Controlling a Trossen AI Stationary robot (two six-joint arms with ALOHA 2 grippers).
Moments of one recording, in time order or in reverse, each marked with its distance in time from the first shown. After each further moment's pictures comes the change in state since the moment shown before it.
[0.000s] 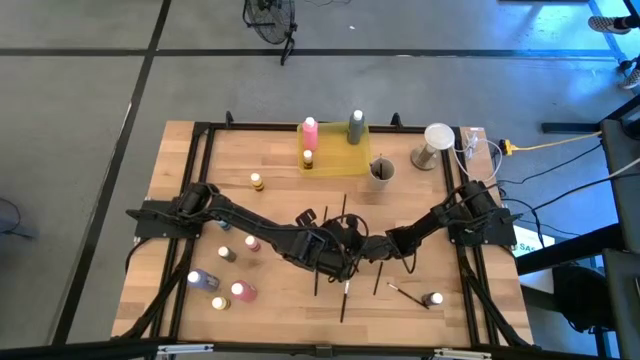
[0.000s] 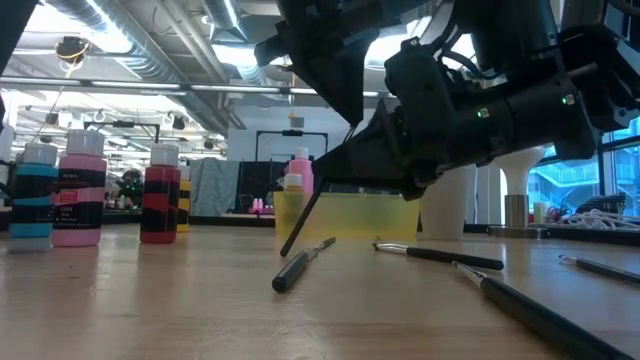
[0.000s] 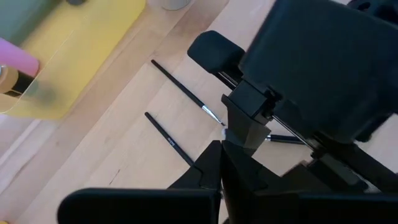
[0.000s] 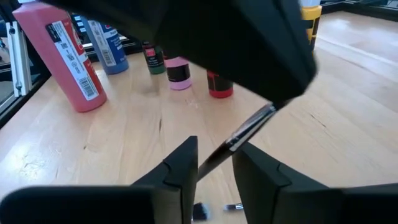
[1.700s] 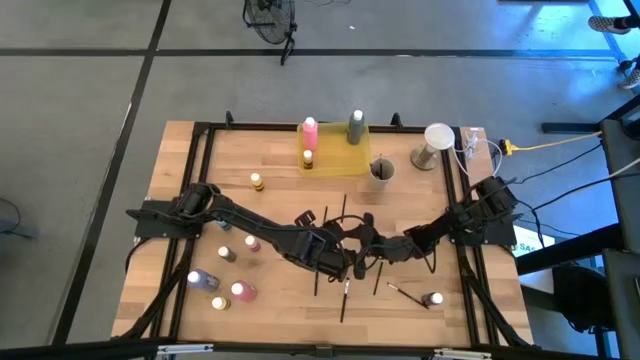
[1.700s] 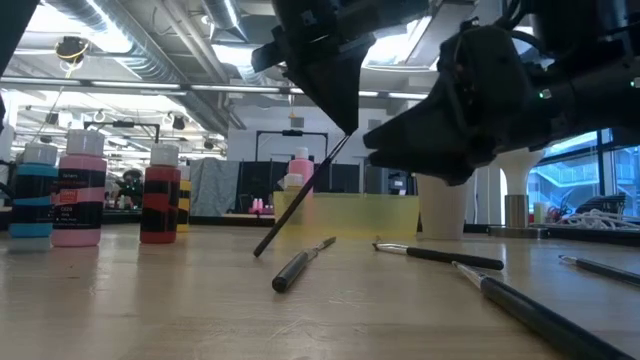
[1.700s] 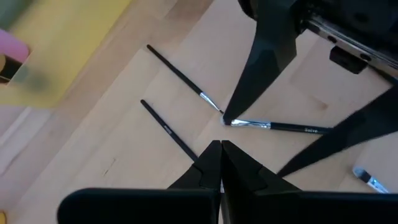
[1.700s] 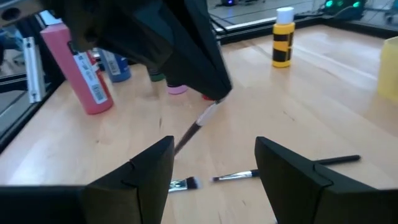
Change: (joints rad) left arm 0.006 0.010 0.002 -0.023 0.045 -0.018; right arm 0.070 -0.145 -0.176 0.061 0.088 0.011
